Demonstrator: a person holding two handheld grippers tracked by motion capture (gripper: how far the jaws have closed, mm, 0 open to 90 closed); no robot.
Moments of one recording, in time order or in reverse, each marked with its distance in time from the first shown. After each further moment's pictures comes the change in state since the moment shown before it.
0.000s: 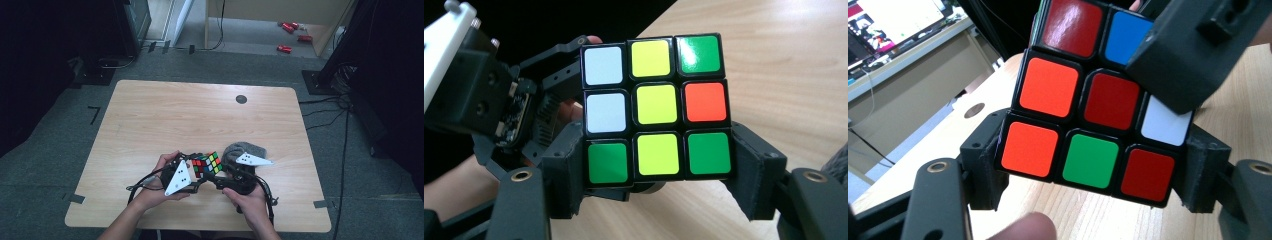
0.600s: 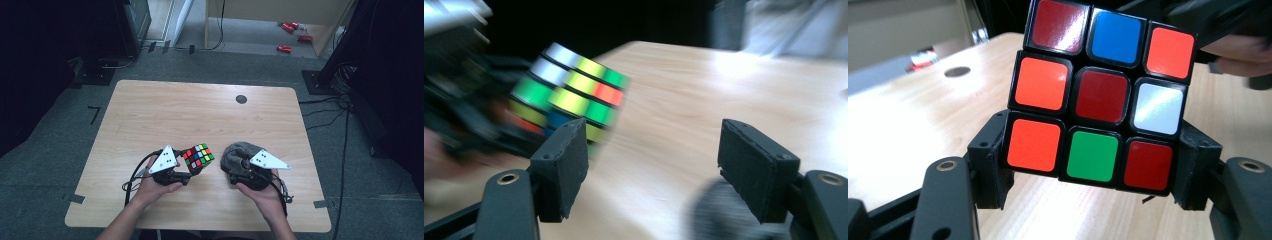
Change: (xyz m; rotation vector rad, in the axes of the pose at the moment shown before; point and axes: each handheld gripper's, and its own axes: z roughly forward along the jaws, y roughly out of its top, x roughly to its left) left arm 0.036 -0.012 -0.013 0.005 -0.103 -0.378; right arm -0.016 0.012 -0.033 -0.121 -0.265 -0.365
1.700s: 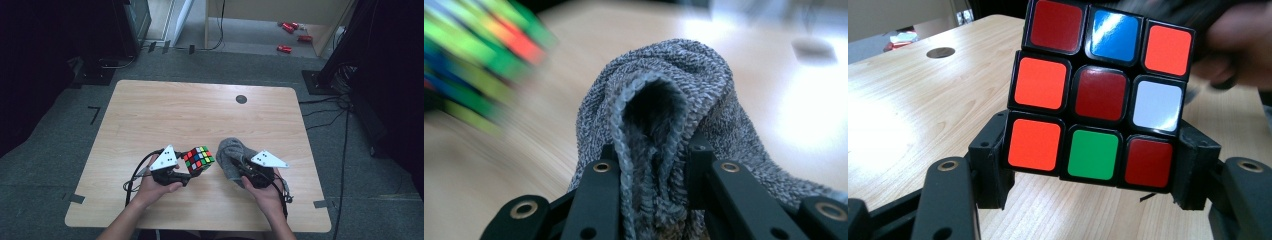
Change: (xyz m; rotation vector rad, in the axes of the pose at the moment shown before) left arm -0.001 -0.001 0.003 0.050 -0.041 -0.010; right arm -0.012 -0.012 0.003 0.050 -0.042 0.050
